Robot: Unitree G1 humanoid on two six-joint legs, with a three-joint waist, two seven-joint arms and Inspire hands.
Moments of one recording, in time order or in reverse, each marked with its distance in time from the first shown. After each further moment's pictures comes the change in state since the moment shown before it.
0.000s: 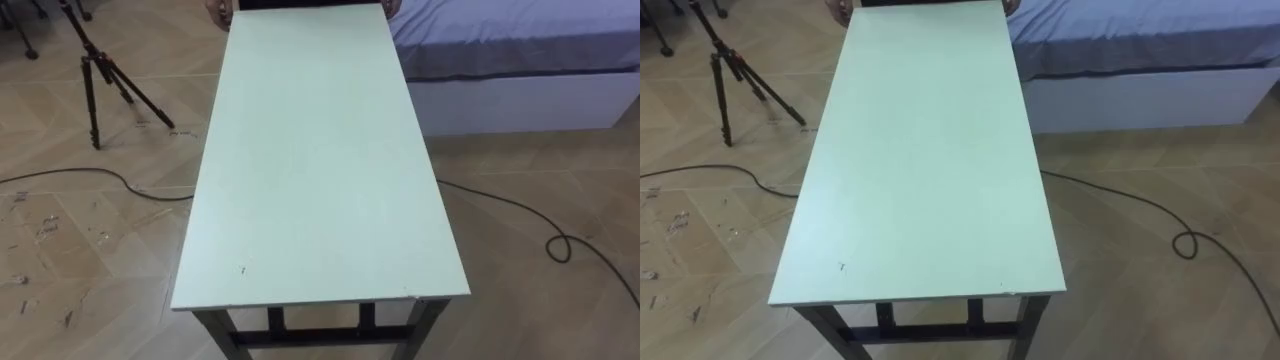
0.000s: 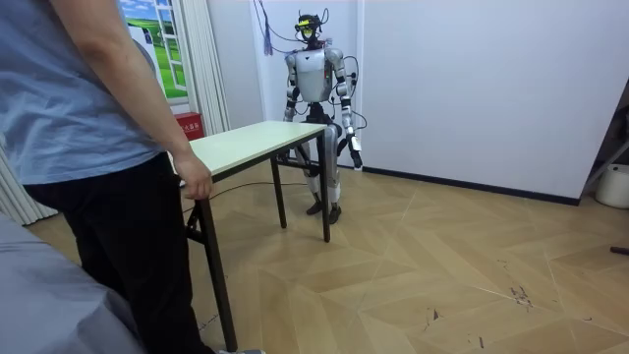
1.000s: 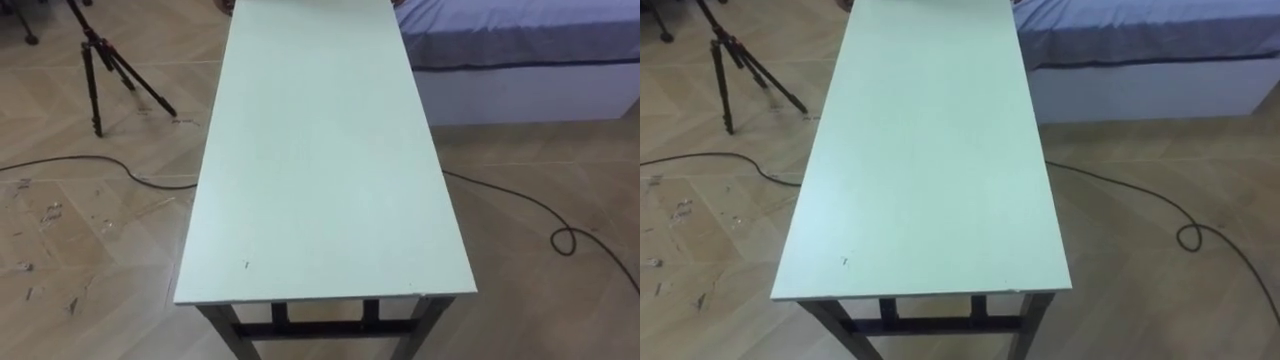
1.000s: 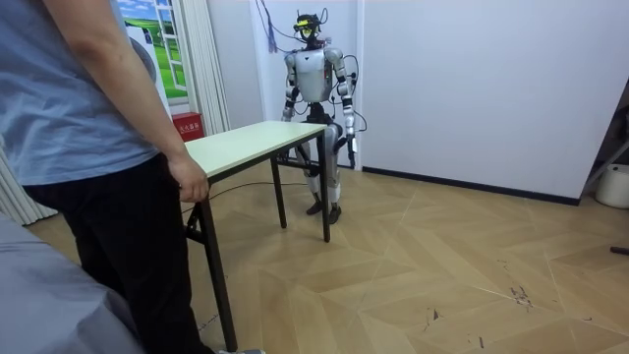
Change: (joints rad) left arm -0.012 0.021 -0.001 -0.077 -0.333 0.013 -0.335; right arm -0.032 -0.007 -0.004 -0.106 0.025 0.021 0.159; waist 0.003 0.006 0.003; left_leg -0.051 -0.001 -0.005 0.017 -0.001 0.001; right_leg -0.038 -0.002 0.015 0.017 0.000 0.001
